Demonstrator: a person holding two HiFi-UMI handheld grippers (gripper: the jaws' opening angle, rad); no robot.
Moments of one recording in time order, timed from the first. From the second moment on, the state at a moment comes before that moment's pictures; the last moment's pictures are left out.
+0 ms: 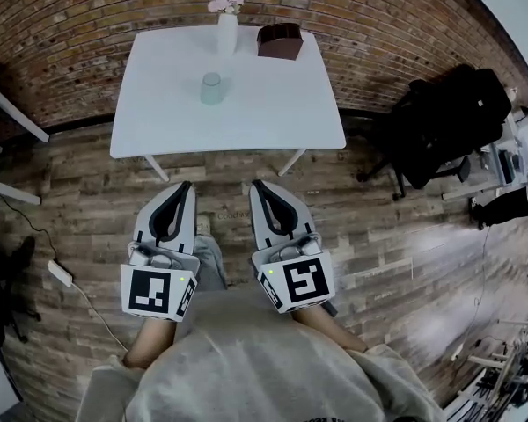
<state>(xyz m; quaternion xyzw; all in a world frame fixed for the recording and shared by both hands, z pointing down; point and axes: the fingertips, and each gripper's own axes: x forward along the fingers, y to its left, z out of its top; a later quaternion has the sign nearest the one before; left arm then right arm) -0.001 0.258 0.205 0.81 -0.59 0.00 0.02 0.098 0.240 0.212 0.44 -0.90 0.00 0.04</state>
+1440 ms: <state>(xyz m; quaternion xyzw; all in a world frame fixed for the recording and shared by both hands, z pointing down) -0.084 -0.050 0.310 0.87 -0.49 0.05 0.05 -0.019 -0.078 0.331 0.44 -0.89 0.03 0.10</state>
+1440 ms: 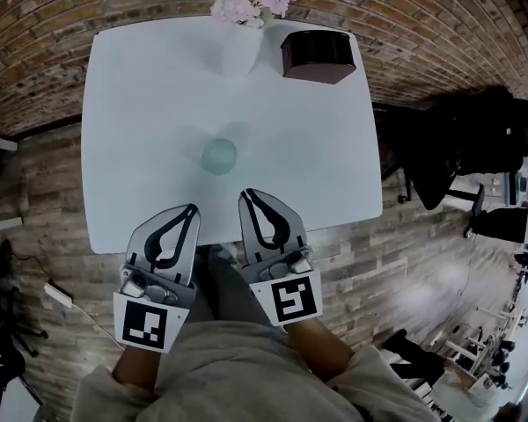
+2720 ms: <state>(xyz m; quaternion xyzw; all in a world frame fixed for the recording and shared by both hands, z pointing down) -0.096 -0.076 0.353 0.85 -0.51 0.09 0.11 -0.048 -0.137 0.437 0.42 -0.88 0.06 0.20</state>
